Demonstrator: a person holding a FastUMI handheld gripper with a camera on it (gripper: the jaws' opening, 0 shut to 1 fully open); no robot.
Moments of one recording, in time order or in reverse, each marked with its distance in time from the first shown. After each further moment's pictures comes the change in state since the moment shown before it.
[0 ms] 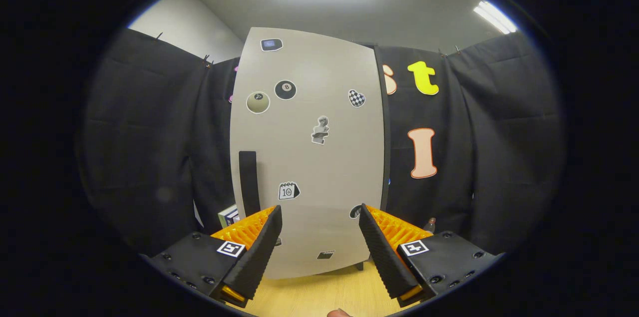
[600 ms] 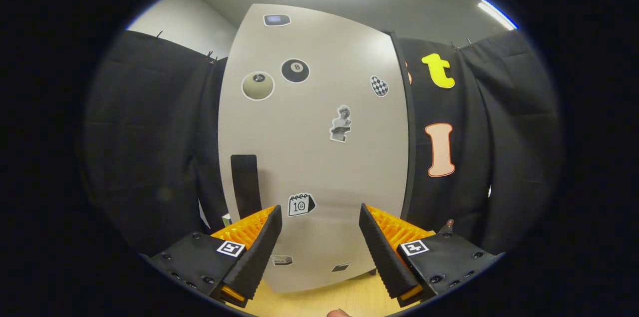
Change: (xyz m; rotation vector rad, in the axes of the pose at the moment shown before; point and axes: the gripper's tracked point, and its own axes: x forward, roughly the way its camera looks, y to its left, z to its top) arm 0.059 0.028 0.002 0.003 0.015 0.072
